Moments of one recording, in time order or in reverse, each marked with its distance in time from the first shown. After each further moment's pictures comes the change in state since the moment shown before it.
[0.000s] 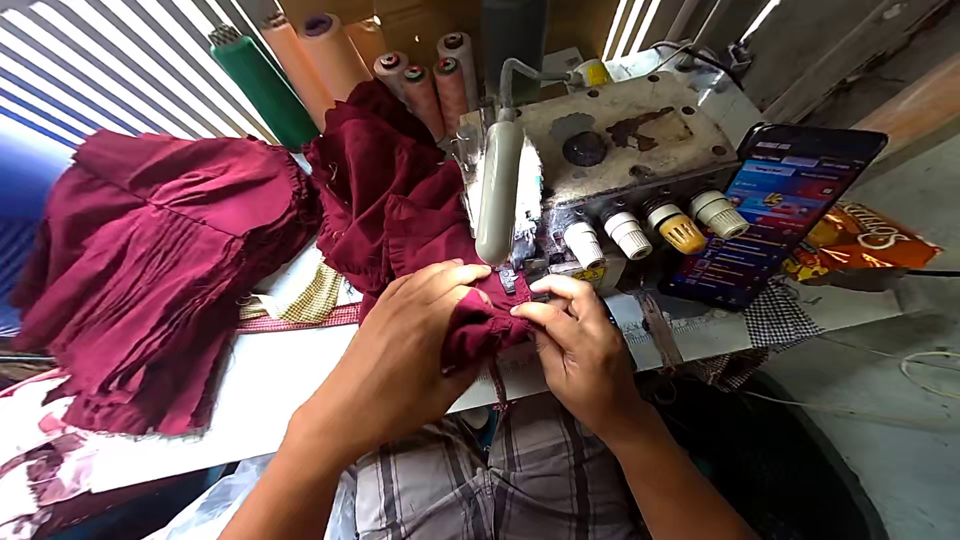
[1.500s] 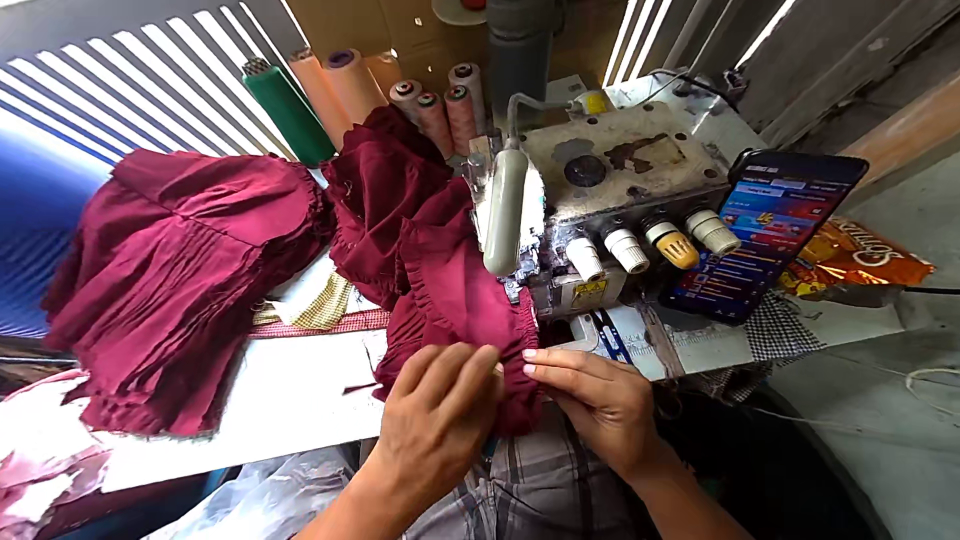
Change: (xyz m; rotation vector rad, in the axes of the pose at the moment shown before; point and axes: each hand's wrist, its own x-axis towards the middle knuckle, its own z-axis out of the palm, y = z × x) left_hand -0.037 0.036 0.050 0.353 0.395 0.107; right_hand -0.032 0.008 -0.017 0.302 -0.050 -0.114
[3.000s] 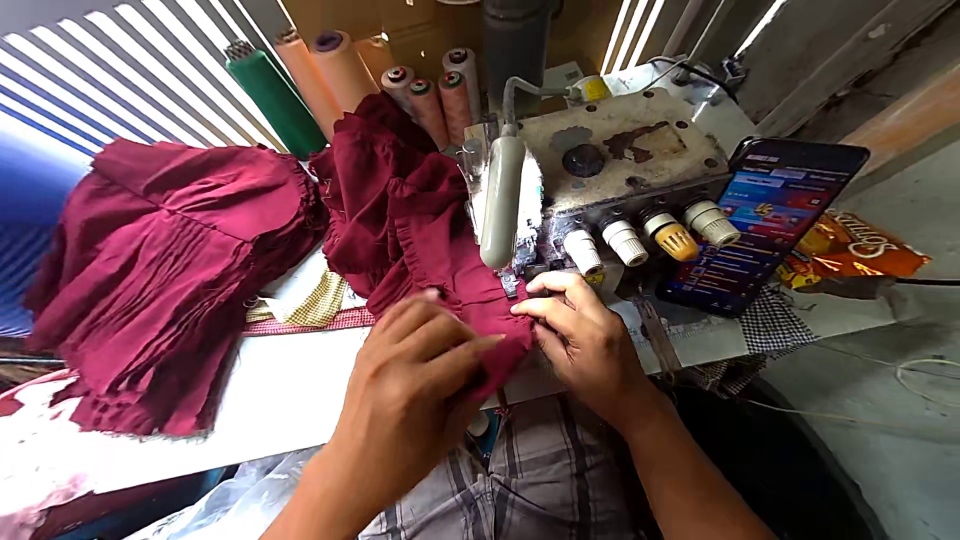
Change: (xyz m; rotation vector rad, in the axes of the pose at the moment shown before) left_hand 0.030 -0.021 -0.032 -0.384 -0.072 -0.118; right_hand 0.046 0.007 0.003 -0.305 -0.082 0.115
